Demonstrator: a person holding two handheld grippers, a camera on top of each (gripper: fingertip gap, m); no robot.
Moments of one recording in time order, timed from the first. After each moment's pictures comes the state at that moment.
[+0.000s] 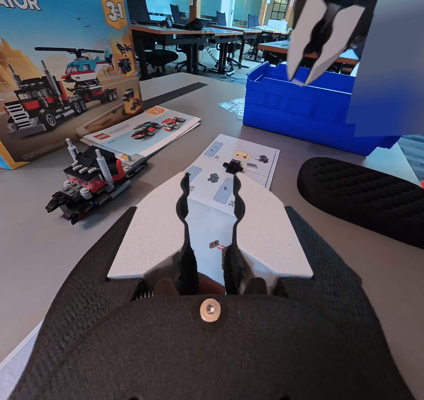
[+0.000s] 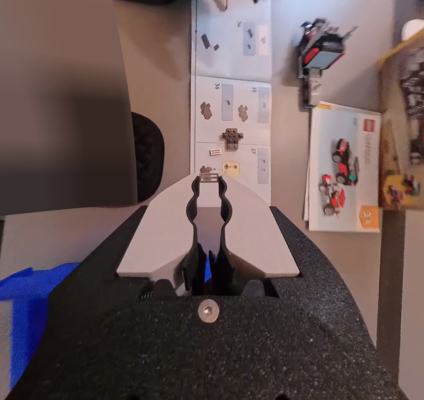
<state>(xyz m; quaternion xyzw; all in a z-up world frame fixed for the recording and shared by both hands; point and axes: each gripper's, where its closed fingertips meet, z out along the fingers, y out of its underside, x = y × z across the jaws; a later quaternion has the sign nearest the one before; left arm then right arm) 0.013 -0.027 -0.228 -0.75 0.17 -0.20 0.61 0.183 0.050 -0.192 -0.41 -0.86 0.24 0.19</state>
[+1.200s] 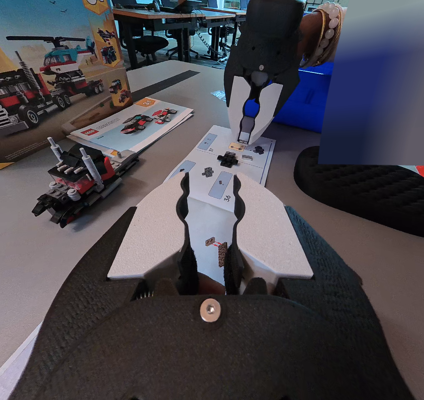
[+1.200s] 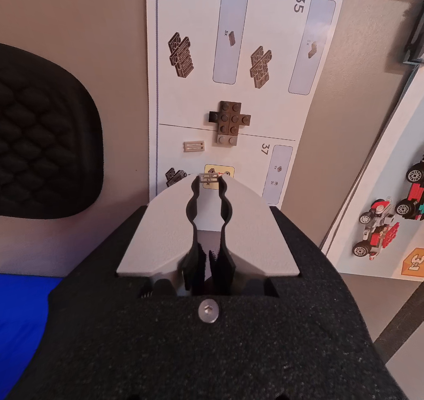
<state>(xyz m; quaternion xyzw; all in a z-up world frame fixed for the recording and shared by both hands) 0.021 -0.027 -0.234 -0.76 0.20 -0.20 0.59 0.142 0.066 -0.298 -0.39 -0.91 0.10 0.06</state>
